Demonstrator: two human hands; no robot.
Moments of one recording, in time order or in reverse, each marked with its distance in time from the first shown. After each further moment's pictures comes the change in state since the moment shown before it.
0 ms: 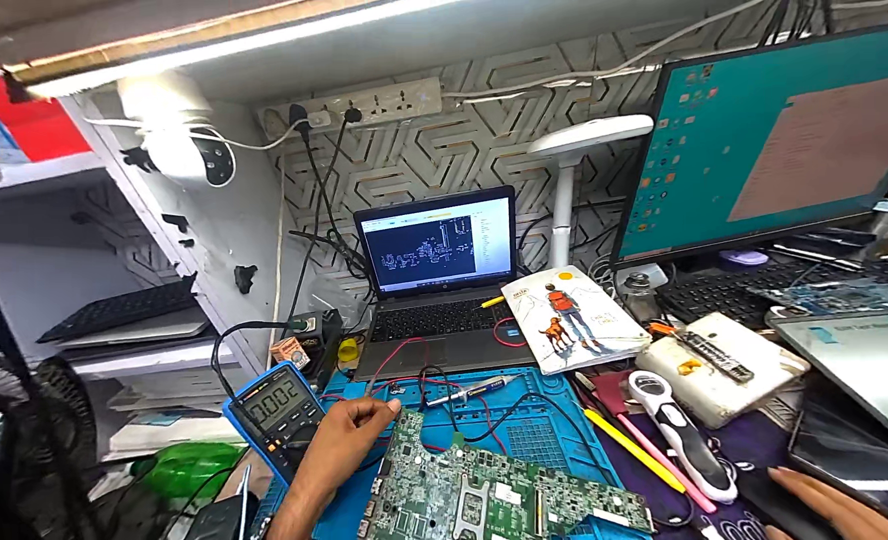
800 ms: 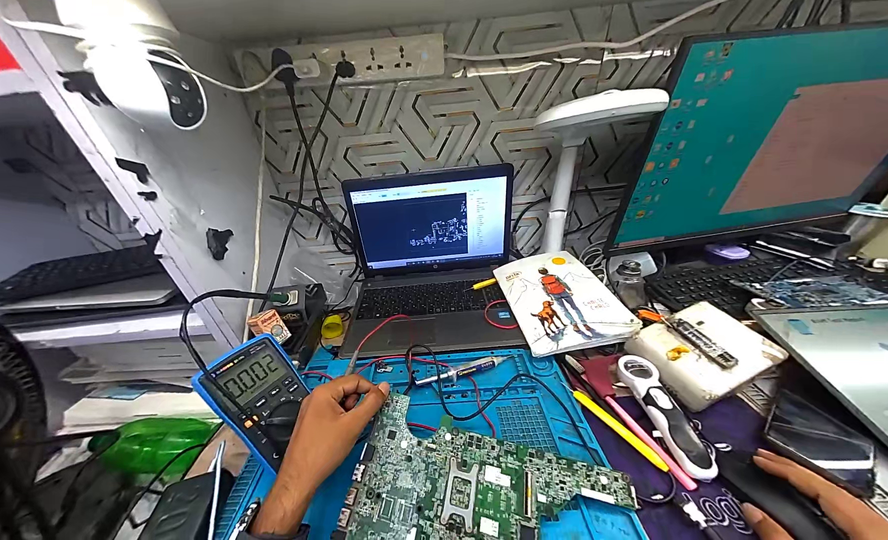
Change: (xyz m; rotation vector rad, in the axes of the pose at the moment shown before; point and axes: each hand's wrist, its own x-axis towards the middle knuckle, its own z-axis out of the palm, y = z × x) left_hand -0.006 -0.015 0.014 0.065 0.200 0.119; right_hand -0.004 -0.003 -0.001 0.019 0.026 0.020
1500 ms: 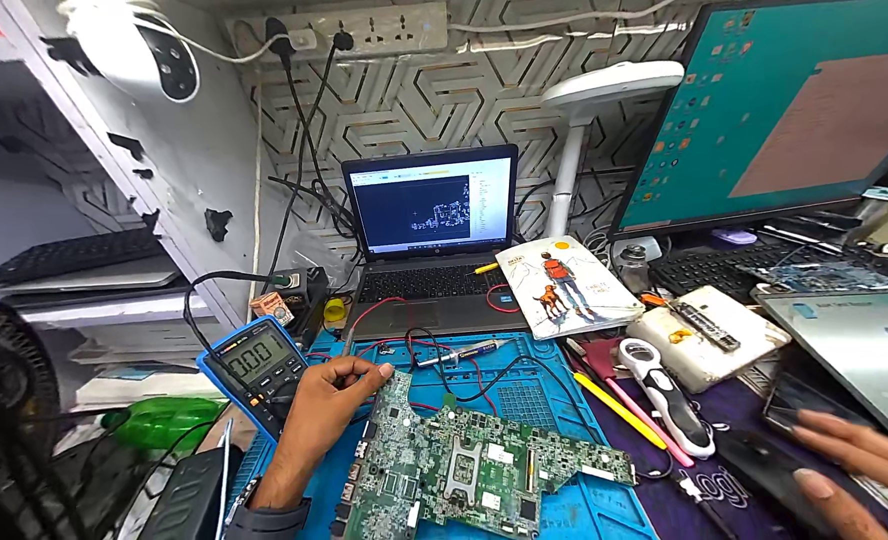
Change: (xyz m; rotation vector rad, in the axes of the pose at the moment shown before) left_hand -0.008 0.015 -0.010 -0.228 -0.001 0.000; right_hand 0.021 -0.040 -0.034 0.151 0.117 -0.178
